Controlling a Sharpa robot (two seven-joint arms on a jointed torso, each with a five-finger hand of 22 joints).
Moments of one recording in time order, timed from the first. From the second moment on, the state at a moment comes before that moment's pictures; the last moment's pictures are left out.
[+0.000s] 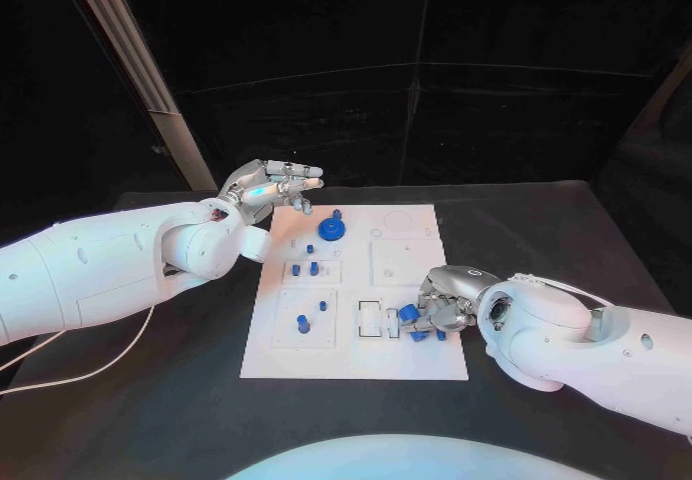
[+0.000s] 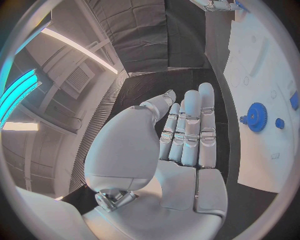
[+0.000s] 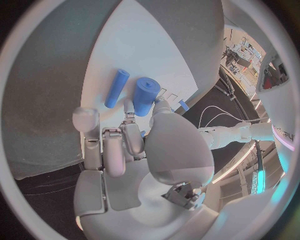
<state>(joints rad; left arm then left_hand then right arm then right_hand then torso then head) 1.29 -0.81 -0.19 1.39 0.05 -0.16 0.40 1.37 -0.13 0.44 -0.01 0.06 1.03 0.18 0.08 0.07 1.03 0.11 0.29 0.07 1.17 0.03 0.96 0.43 0.17 1.14 0.12 0.59 0.73 1.05 -0.90 -0.08 1.83 -1.55 -0.18 -0.55 1.24 -0.02 -0.18 0.29 0.29 1.01 0.09 0.31 0.19 1.43 0.02 1.32 1.30 1.47 -0.05 1.53 1.31 0.15 1.26 0.06 1.22 0.83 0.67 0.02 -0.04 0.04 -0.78</state>
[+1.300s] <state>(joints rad) 1.29 -0.81 -0.19 1.40 0.05 -0.16 0.39 1.37 -0.13 0.44 -0.01 0.06 1.03 0.18 0.08 0.07 1.03 0.11 0.29 0.07 1.17 0.03 0.96 0.44 0.17 1.14 0.12 0.59 0.73 1.04 -0.83 -0.08 1.83 -1.38 -0.36 -0.54 1.22 0.07 -0.22 0.29 0.36 1.09 0.04 0.38 0.28 1.45 -0.02 1.32 1.31 1.46 -0.08 1.54 1.31 0.15 1.28 0.03 1.23 0.84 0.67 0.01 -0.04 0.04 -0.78</state>
